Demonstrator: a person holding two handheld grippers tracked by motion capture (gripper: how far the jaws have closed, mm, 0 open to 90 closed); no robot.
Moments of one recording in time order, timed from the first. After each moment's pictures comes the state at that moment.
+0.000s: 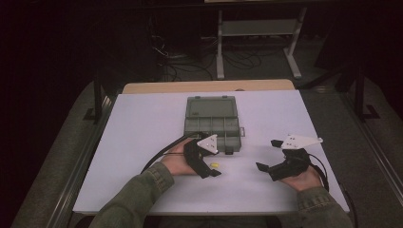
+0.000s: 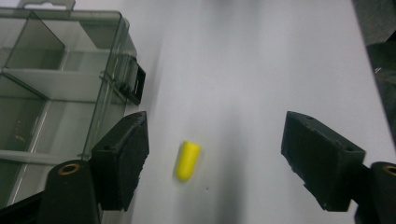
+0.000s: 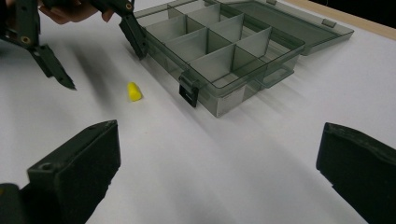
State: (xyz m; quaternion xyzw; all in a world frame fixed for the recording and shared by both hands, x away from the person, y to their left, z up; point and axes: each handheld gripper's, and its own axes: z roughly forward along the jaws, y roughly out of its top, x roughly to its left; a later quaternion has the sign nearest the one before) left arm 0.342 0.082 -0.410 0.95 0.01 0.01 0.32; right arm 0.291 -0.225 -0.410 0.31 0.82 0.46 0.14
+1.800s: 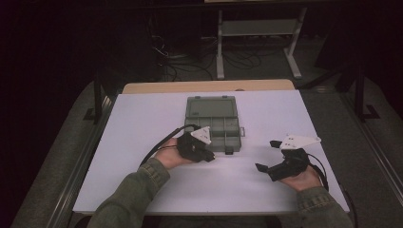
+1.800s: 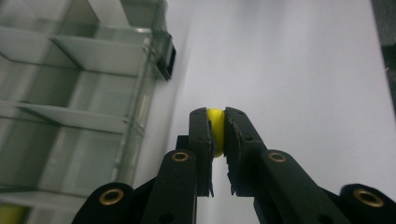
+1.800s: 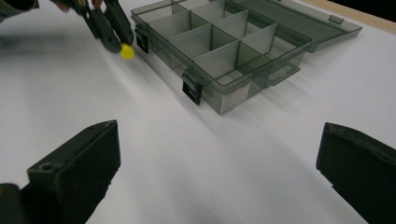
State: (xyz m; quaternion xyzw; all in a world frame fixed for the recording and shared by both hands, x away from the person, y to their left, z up) left arm 0.359 0.105 -0.388 0.94 0.06 0.00 0.33; right arm 0.292 -0.224 -0.411 0.30 0.82 0.46 0.14
